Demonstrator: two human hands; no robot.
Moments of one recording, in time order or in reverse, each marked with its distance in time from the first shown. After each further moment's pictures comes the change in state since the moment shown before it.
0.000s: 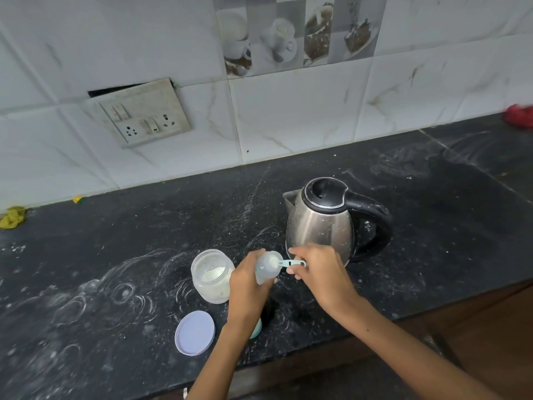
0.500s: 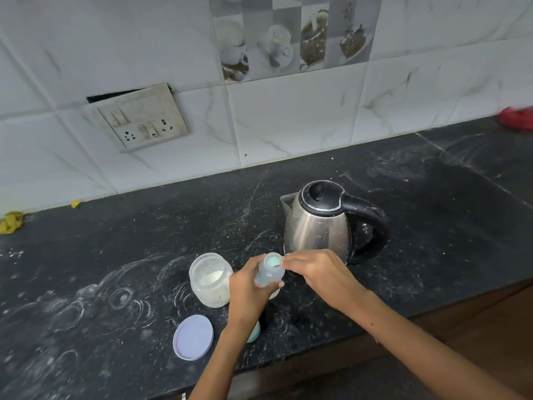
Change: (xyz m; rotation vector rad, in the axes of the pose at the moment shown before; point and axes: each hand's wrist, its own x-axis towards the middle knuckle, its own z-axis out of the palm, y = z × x) left_hand 0.000 -0.004 0.004 -0.131 -0.063 -0.079; right_hand 0.005 0.015 -0.012 -0.147 -0.038 -0.566
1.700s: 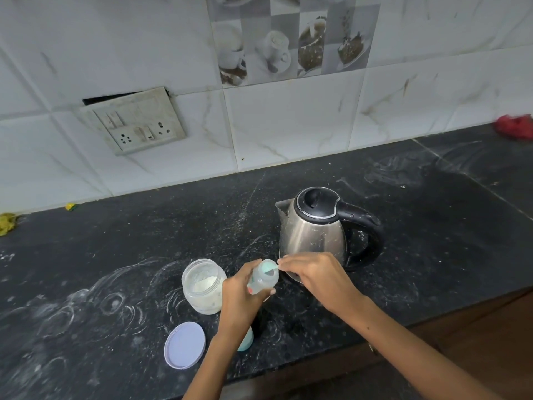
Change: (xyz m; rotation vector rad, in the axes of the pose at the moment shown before) left_hand 0.003 -0.003 -0.002 0.069 0.012 0.026; right_hand 0.000 0.016 0.002 0.083 0.071 -0.013
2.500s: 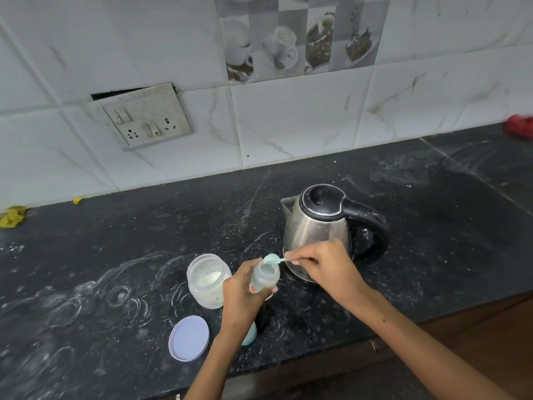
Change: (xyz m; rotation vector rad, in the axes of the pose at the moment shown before) left_hand -0.007 -0.009 0.002 -0.127 0.028 -0.079; right_hand 0.010 -0.012 -0.017 0.172 0.062 0.305
